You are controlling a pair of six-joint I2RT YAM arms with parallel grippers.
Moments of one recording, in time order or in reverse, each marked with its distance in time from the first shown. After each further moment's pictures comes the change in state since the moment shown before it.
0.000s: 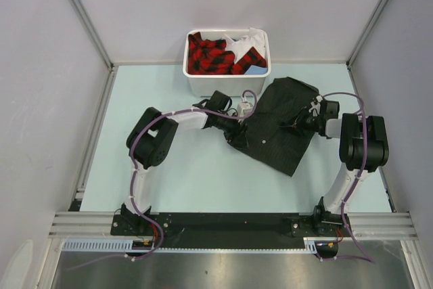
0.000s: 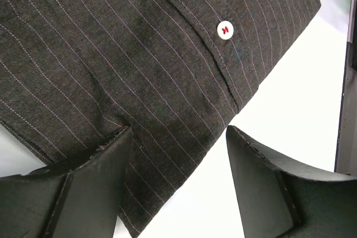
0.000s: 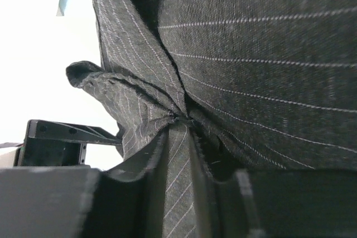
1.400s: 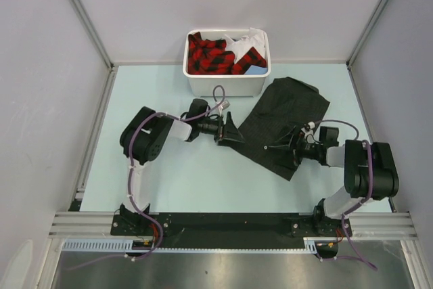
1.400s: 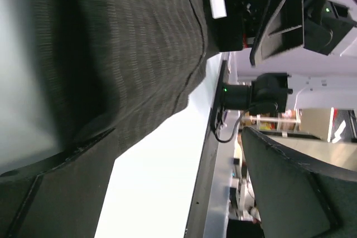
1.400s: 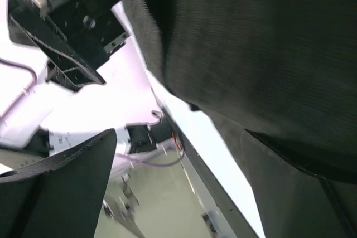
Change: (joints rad) left arm 0.123 0.008 -0.330 0.710 0.225 -0.999; right arm 0.049 -0.286 -0.432 0.125 -0.328 0.156
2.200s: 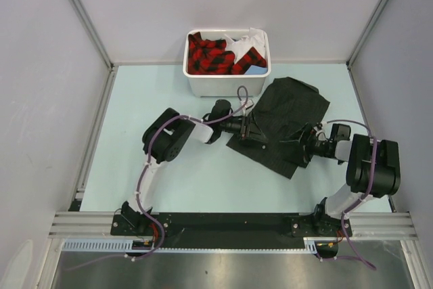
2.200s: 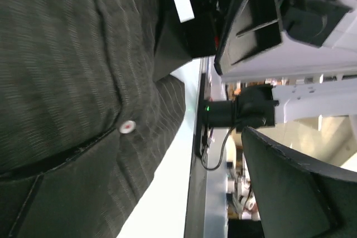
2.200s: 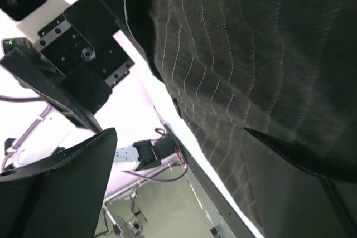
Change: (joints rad) left arm -0.160 0.177 0.214 0.218 -0.035 -0.206; right arm -0.169 0.019 0.098 -0.267 0.019 -0.157
